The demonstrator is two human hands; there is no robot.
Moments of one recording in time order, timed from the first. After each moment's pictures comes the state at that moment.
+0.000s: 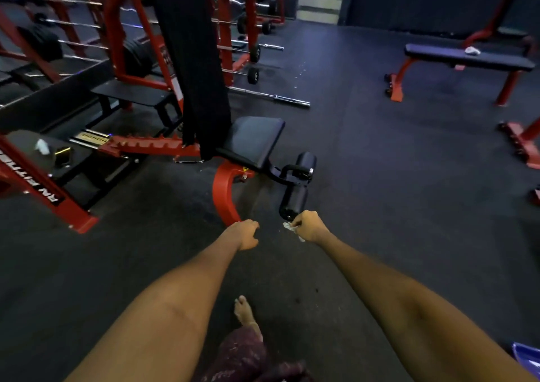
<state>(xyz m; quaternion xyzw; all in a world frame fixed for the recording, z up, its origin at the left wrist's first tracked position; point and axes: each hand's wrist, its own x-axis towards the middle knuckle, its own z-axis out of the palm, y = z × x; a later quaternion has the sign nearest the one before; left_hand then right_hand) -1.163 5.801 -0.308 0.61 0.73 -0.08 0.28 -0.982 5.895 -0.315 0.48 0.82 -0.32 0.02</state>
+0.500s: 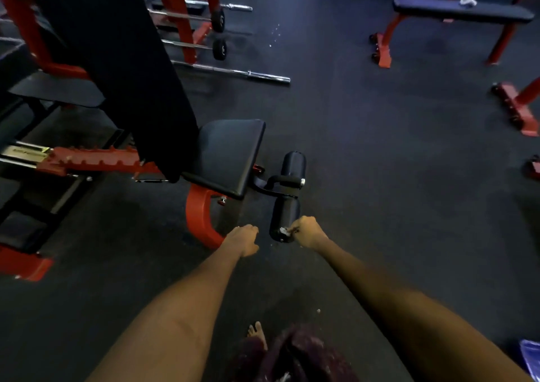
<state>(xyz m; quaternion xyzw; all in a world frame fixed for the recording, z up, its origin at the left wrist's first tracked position) -1.233 6.052 -0.365 0.64 0.69 -0.13 0.30 -1.048 6.112 -0.354 0.53 0.76 -0.36 0.04</state>
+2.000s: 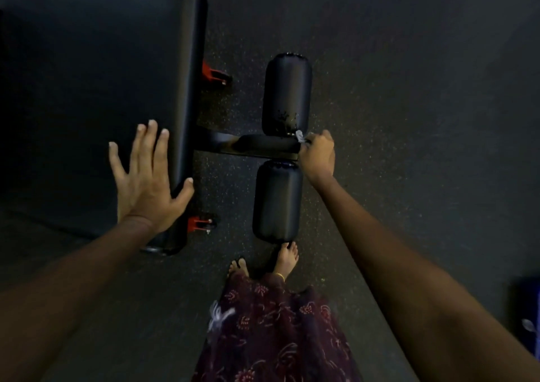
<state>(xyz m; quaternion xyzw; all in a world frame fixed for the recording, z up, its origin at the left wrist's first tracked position) -1.369 6.350 -0.590 0.68 0.73 0.00 0.08 -1.107 6.464 -0.669 0.75 0.58 -0.31 -0.04</state>
